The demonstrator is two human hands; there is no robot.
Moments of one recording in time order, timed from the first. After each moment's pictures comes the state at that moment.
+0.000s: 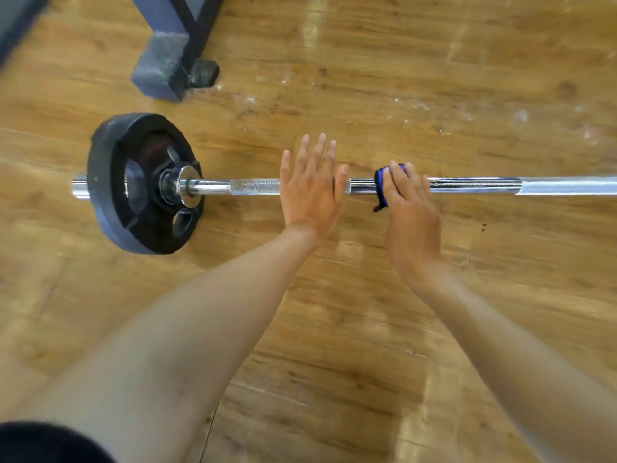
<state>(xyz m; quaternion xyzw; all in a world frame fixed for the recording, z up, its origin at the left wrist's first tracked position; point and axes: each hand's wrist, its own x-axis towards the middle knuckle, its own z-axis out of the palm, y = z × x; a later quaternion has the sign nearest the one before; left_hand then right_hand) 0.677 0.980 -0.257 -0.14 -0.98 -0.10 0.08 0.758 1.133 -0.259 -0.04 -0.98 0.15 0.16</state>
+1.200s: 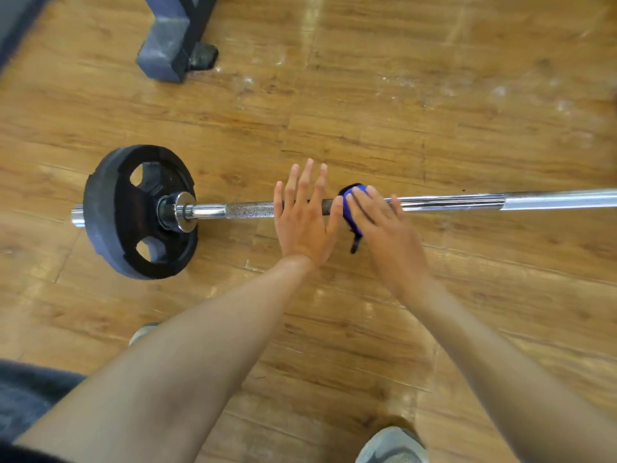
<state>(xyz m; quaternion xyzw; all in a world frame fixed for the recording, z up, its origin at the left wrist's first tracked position) 0.797 0.958 -0.264 -0.12 -0.98 -0.14 0.10 0.863 1.113 -0.237 0.08 -0.99 0.09 0.03</state>
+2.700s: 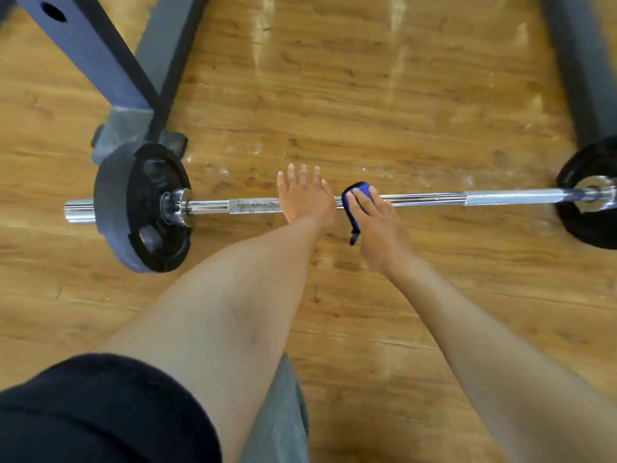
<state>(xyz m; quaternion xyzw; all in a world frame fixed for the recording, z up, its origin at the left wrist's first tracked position) 0.521 1.041 -0.230 -0.11 -0.98 -0.04 -0.15 0.633 1.157 -0.204 -0.03 -0.99 0.08 -0.11</state>
